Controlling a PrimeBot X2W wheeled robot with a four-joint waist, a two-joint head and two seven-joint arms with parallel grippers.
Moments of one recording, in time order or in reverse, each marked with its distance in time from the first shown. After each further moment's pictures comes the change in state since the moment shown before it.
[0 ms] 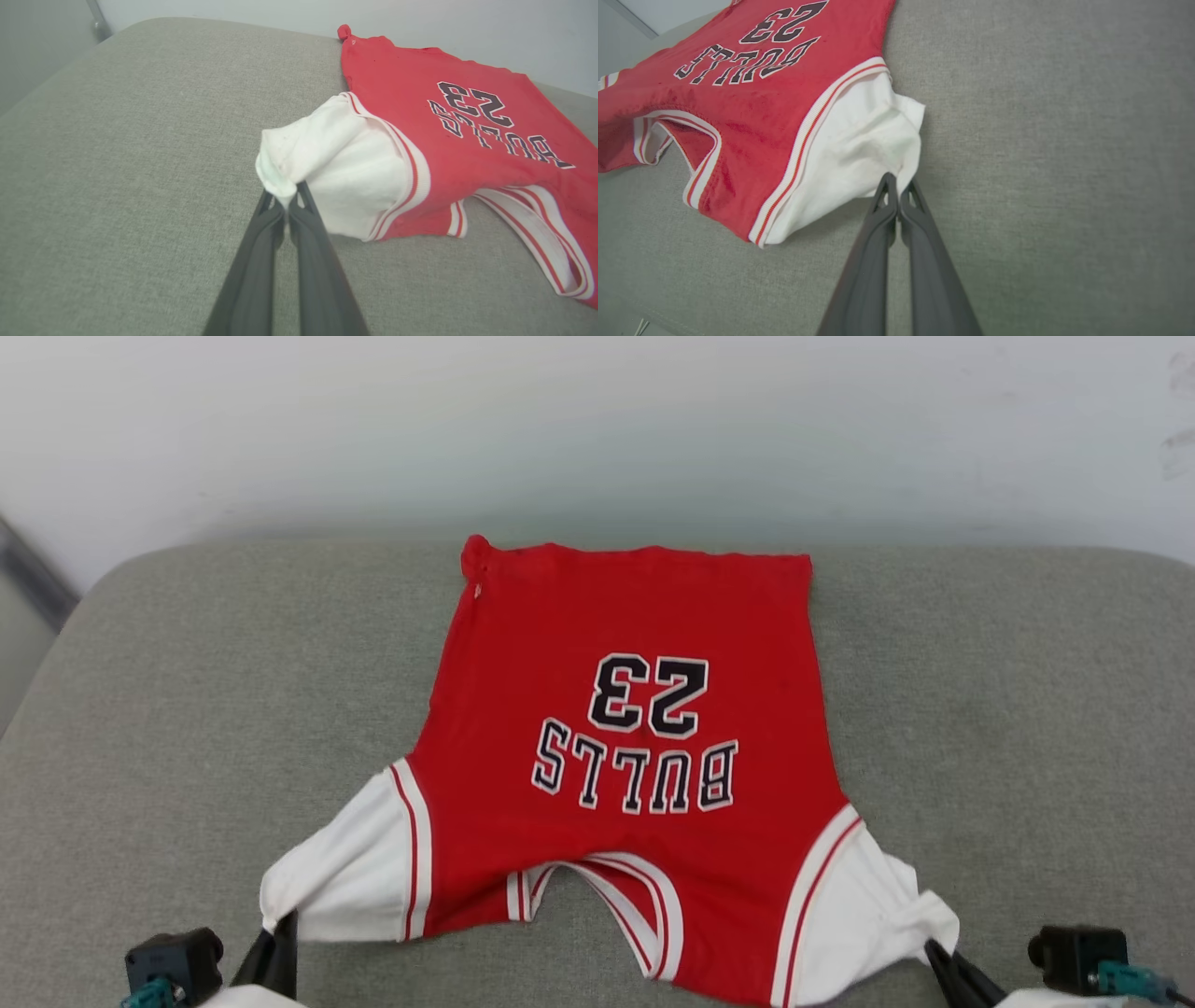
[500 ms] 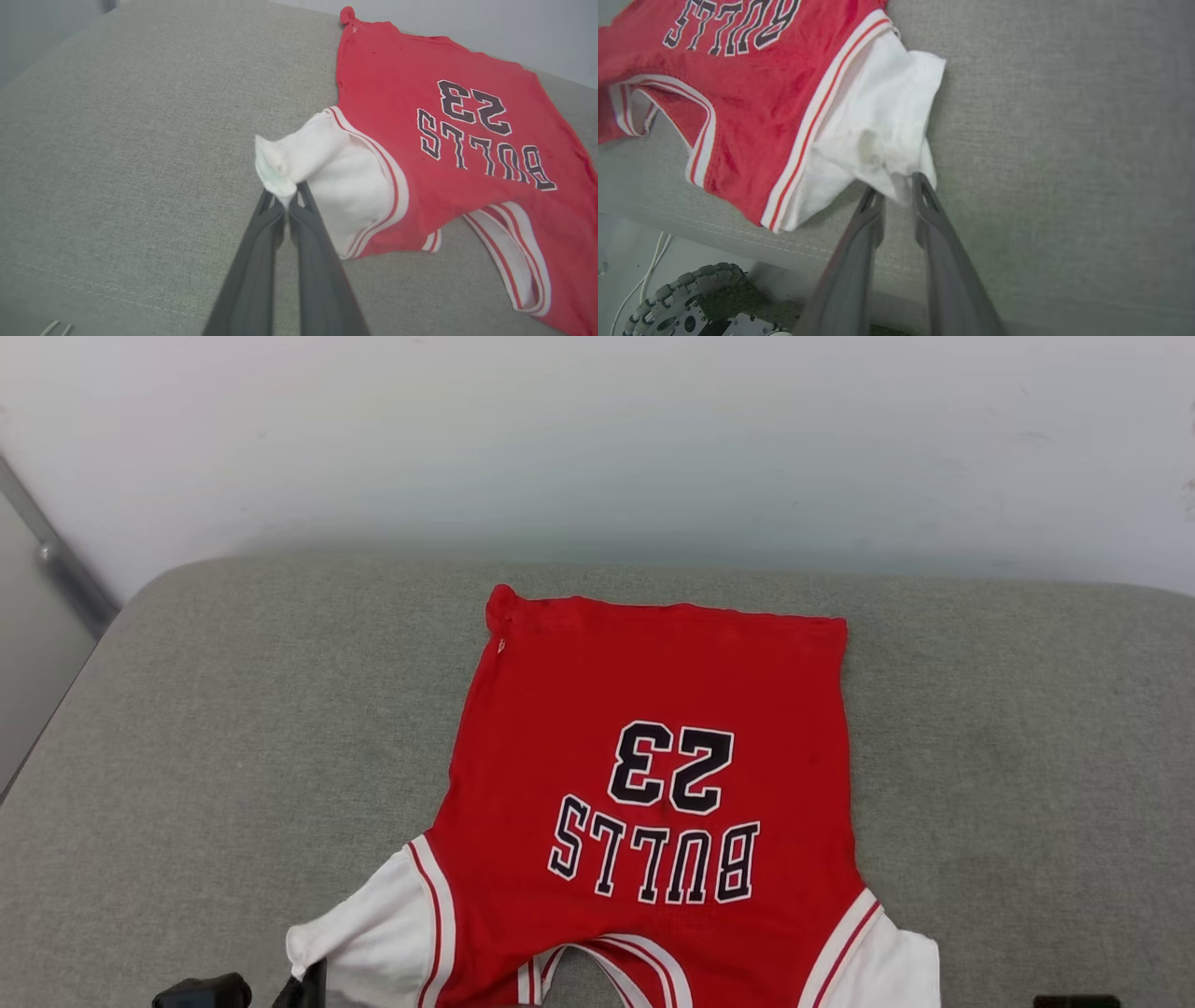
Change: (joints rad) left arm 0.147 0.017 -0.039 -0.188 0.013 0.096 0.078; right arm 0.242 0.067 -0.060 -0.233 -0.092 0.000 0.229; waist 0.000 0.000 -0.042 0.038
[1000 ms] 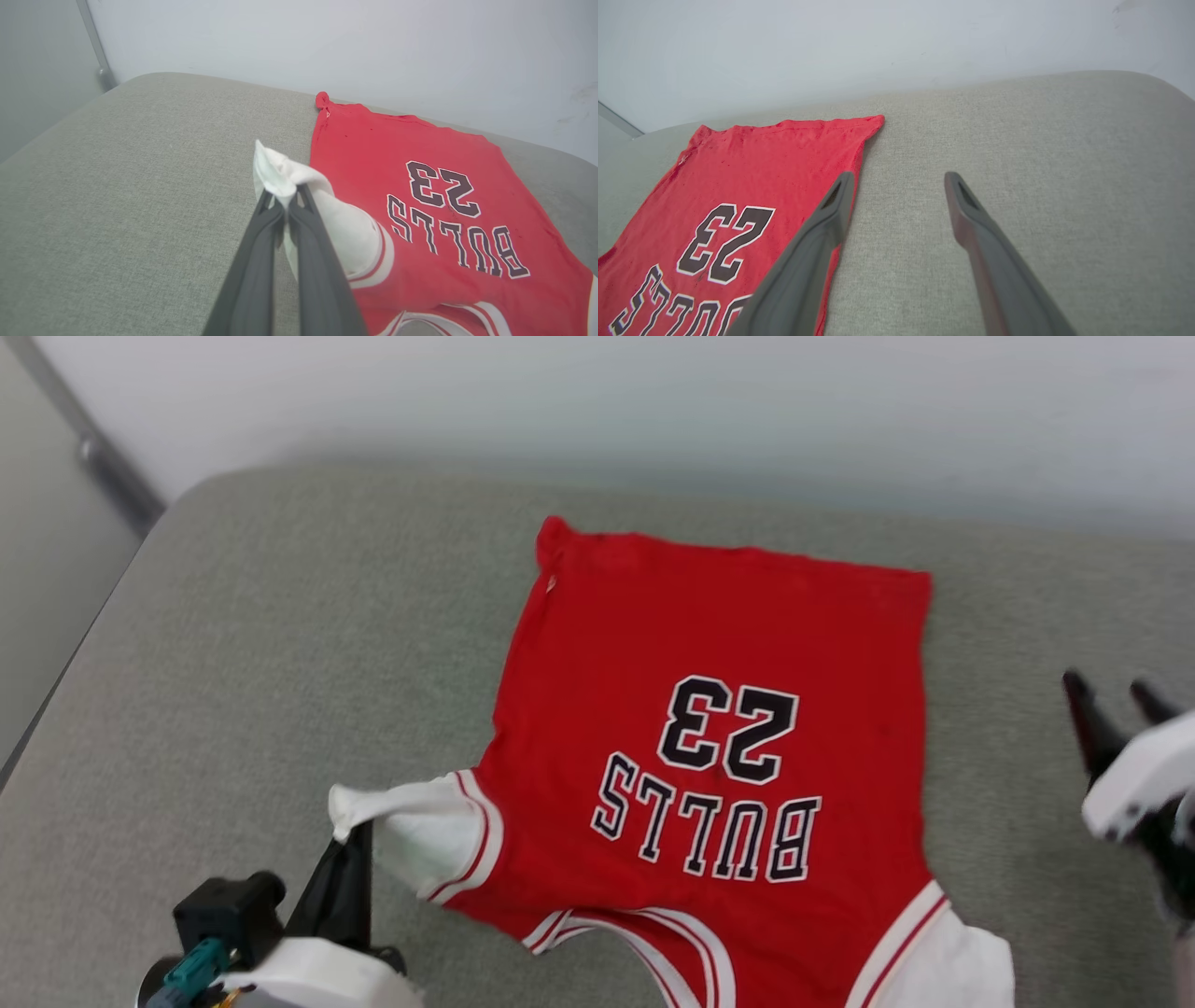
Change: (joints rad) left arm -0.179 -0.051 -0.031 -0.066 0.065 -0.028 -0.082; right arm -0.643 -0.106 -0.209 0.307 0.063 0.000 -0.075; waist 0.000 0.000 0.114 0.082
